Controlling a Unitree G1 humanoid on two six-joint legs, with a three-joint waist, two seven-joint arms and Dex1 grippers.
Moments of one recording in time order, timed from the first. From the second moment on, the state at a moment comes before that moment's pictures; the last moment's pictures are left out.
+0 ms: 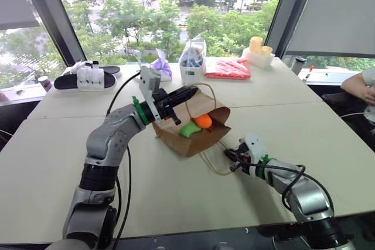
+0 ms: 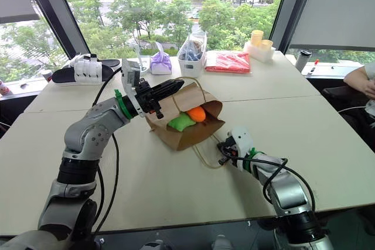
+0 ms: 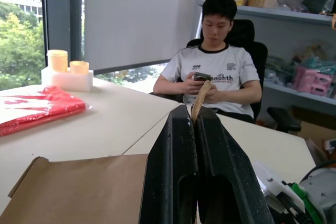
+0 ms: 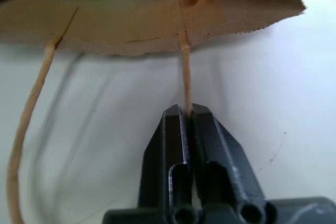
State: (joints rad) left arm -0.76 0.29 0.05 -0.03 -0.63 0.55 -0.75; right arm -0.28 -0.50 0.06 -0.18 0.22 0.69 0.55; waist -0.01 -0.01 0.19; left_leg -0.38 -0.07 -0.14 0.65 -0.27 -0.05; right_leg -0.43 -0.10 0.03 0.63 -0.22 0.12
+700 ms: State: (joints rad) left arm -0.81 0.32 0.06 0.19 -0.46 0.44 -0.65; right arm -0.64 -0.56 -0.16 -0.27 0.51 0.99 0.54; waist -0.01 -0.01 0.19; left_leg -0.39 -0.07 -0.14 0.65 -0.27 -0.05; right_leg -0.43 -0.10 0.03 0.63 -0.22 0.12
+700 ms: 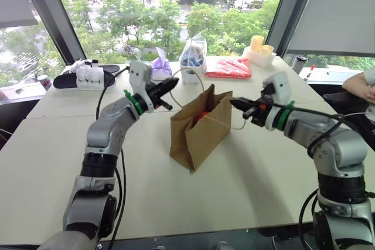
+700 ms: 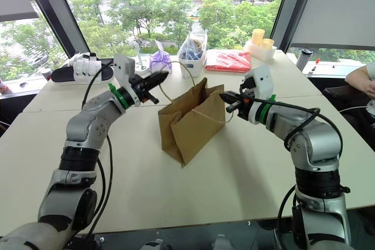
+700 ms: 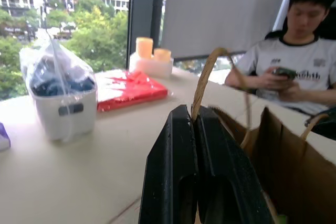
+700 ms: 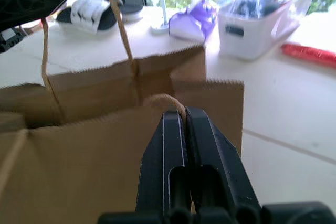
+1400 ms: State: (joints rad) left arm -0.68 0.55 0.20 -0.03 -0.71 0.74 -0.84; right arm -0.74 -0.76 -0.43 -0.33 0.72 1.07 0.53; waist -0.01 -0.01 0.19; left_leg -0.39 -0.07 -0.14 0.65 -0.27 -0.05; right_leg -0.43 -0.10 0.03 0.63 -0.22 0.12
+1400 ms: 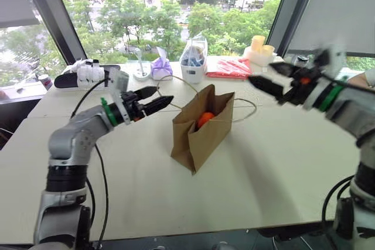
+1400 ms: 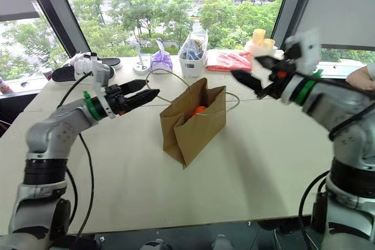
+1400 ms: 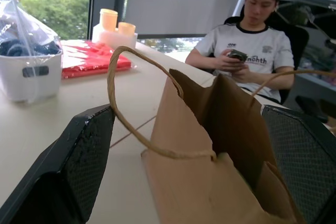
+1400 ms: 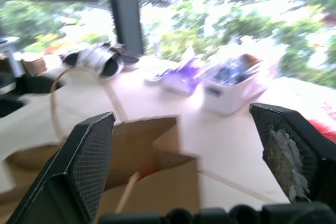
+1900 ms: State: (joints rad) left arm -0.52 0.58 0.03 -0.14 -0.66 0.68 -0.99; right arm -0.37 -0.65 -0.31 -0.41 0.68 1.01 0.46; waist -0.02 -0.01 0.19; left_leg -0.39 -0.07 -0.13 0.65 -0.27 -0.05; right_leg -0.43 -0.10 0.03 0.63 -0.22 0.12
